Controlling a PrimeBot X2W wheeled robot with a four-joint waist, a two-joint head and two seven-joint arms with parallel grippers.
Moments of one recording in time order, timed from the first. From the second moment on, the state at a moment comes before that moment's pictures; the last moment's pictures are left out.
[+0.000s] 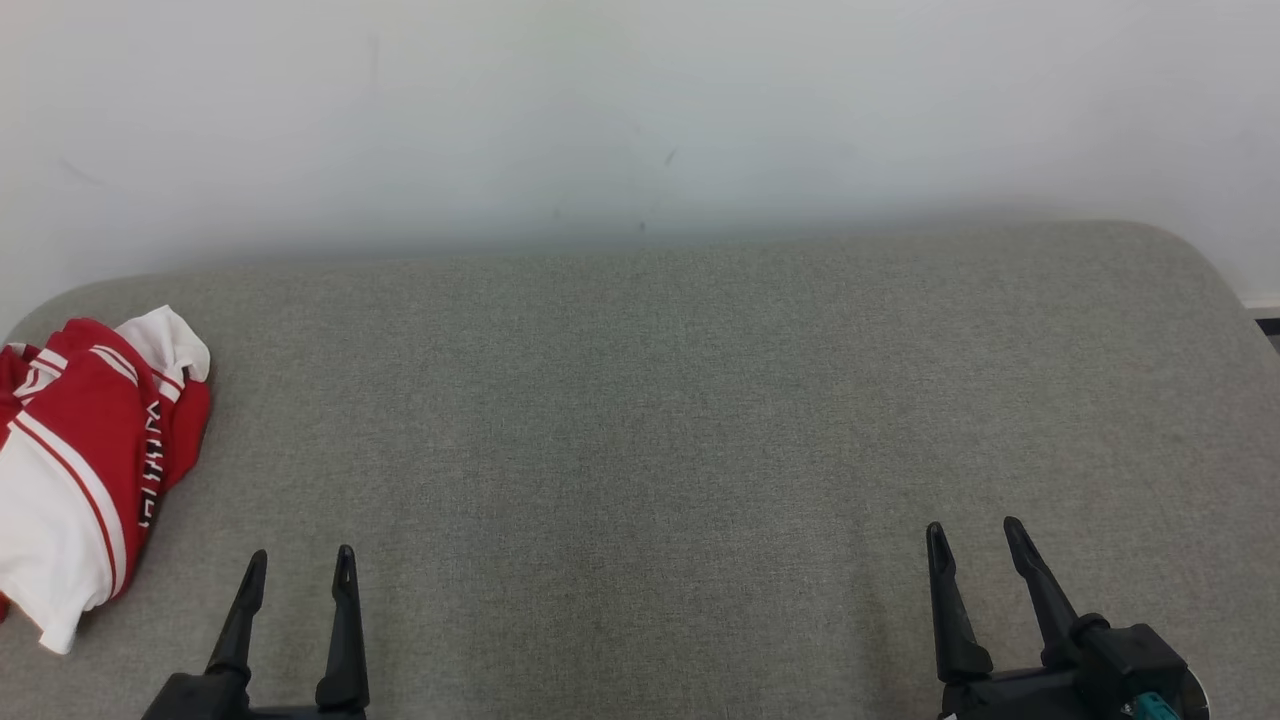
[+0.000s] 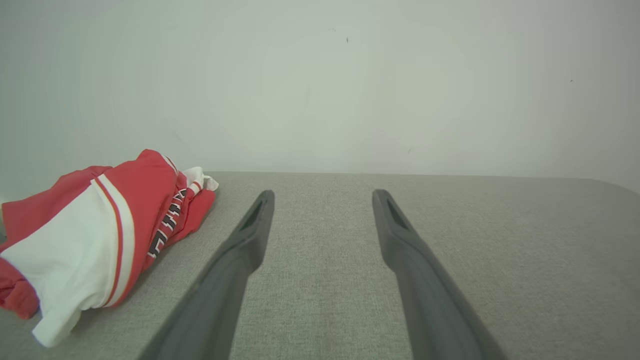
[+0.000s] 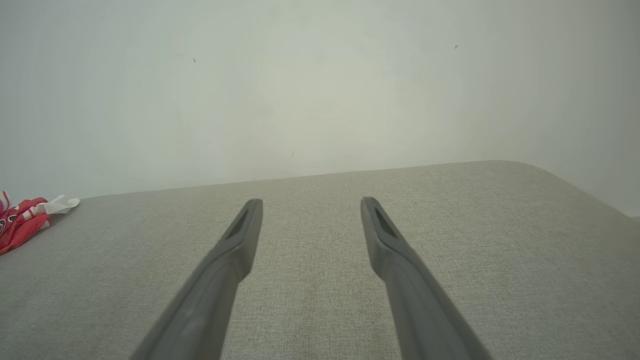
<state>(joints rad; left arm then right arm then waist) 0.00 0.09 0.02 0.11 -0.16 -0.09 -0.24 0.03 -0.05 -0.03 0.11 0.12 0.13 -0.24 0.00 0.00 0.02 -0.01</state>
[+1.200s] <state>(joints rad) -0.01 0.07 0.07 0.21 -0.04 -0.10 -0.26 0.04 -0.05 -0.06 0.12 0.05 0.13 -0.26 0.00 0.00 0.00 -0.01</state>
